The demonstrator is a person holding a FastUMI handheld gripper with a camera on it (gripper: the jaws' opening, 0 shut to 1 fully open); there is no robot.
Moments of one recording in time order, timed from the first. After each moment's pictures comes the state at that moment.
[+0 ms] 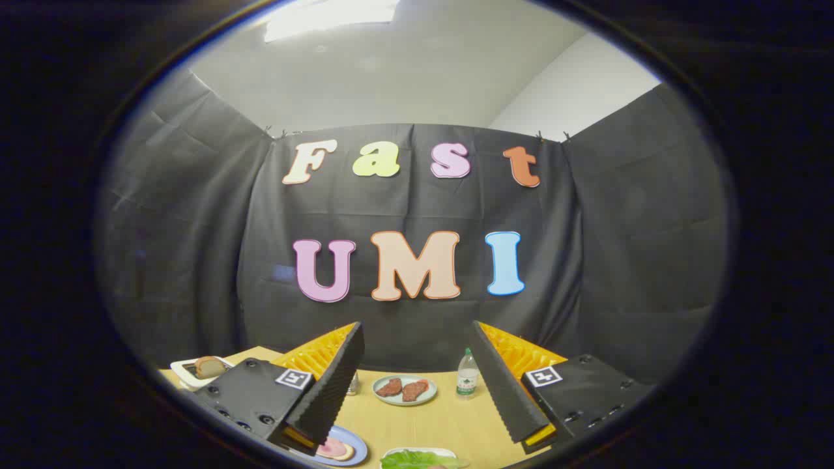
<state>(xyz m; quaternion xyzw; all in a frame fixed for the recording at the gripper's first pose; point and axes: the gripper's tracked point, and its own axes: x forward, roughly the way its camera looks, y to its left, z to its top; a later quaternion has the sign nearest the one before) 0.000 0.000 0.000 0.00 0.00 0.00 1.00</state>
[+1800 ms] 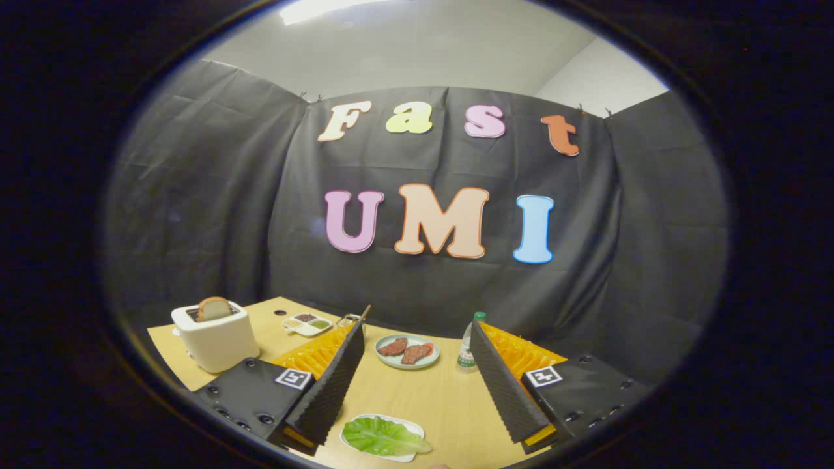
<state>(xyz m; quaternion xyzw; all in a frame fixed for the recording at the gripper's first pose) -0.002 -0.041 -0.079 -0.05 0.10 0.11 0.99</state>
